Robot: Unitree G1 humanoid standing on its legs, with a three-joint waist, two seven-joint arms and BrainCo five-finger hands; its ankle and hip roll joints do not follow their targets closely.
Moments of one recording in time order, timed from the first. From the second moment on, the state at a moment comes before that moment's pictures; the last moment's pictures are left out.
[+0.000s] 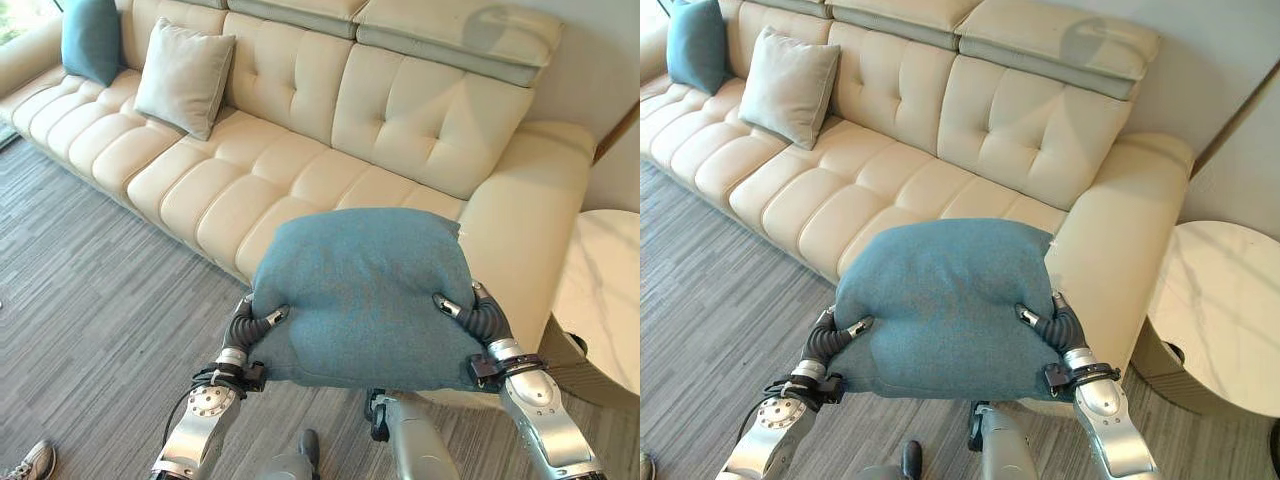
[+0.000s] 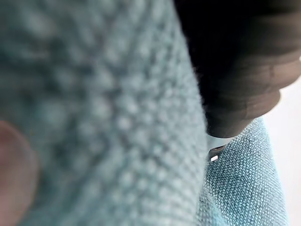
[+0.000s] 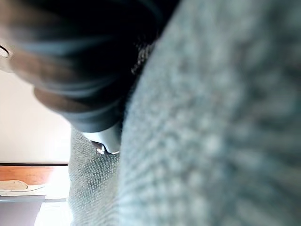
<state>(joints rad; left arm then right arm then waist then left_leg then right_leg) 0.10 0.35 -0.20 0.05 -0.32 -0.10 0.09 0.14 -0.40 0.07 -0.09 0.20 -0.08 0.01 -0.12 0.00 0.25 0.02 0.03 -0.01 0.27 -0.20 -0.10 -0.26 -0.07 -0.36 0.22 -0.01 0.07</state>
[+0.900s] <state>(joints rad) 0.07 0.36 -0.18 0.10 -0.30 -0.10 0.09 0.11 -0.39 0.11 -0.09 0.16 -0.08 -0.02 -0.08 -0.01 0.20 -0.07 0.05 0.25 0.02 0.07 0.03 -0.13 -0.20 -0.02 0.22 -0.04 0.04</state>
